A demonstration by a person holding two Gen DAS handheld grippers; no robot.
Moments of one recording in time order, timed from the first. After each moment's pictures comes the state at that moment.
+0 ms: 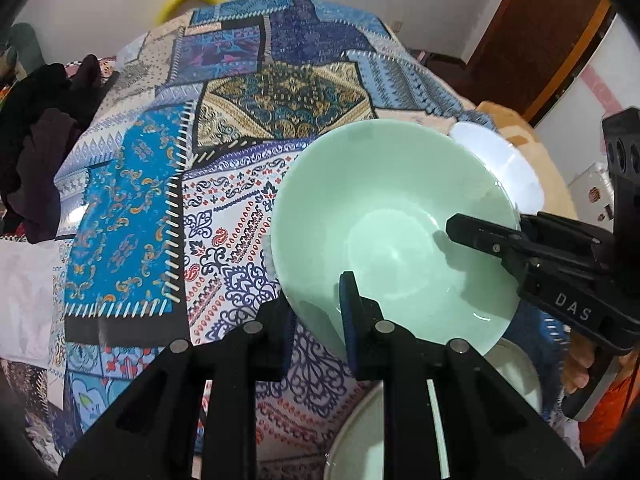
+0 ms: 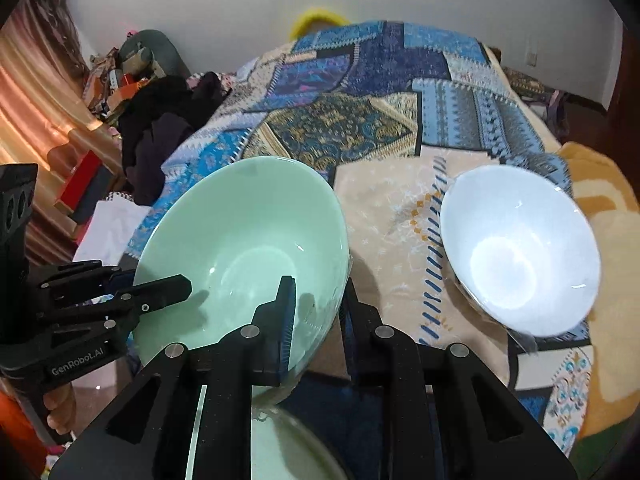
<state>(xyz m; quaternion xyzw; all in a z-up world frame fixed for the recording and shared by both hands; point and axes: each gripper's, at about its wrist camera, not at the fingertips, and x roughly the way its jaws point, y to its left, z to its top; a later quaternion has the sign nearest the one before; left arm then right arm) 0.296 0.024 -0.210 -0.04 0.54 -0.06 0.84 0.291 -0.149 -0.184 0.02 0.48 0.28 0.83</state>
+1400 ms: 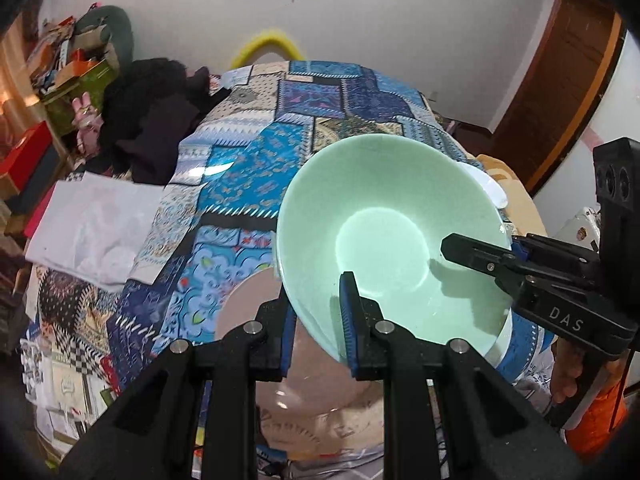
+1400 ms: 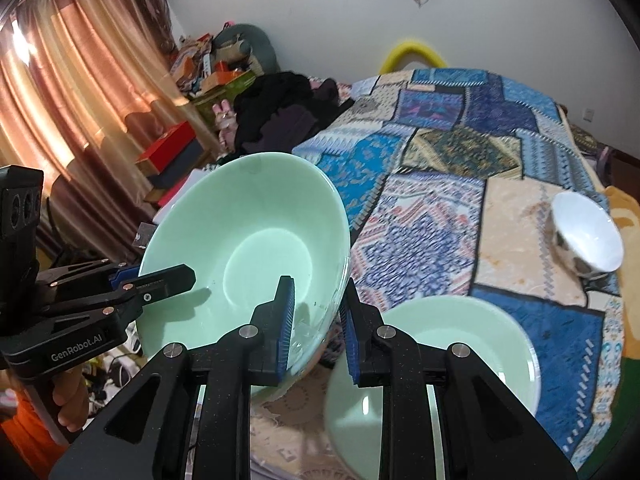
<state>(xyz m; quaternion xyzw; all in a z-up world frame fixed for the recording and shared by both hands) 0.080 0.109 -0.114 -0.10 0.45 0.03 0.89 0.148 -0.060 -0.134 -0.01 0.44 0.39 0.81</state>
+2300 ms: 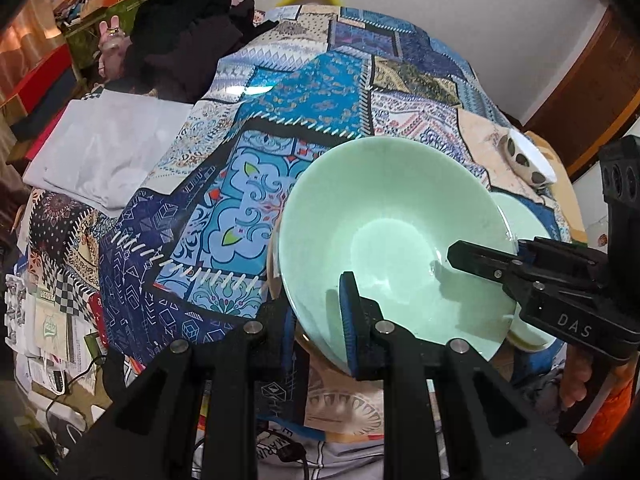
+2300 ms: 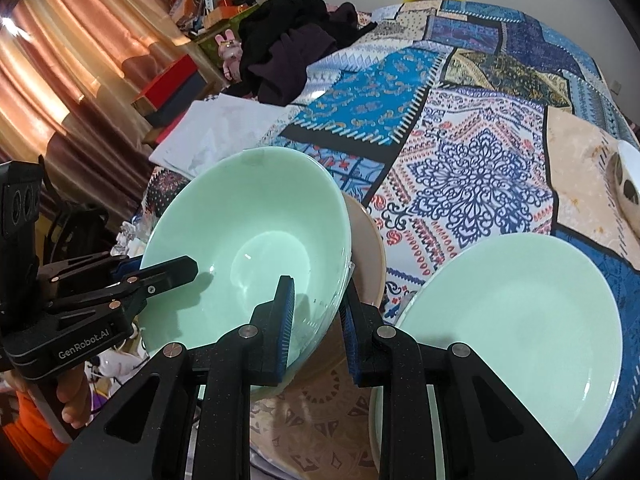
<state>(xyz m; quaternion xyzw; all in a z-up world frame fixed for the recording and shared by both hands) 0.059 0.159 -0.204 -0.15 0.51 0.06 0.84 0.136 -0.014 -0.206 -0.05 0.52 0.40 0.75</state>
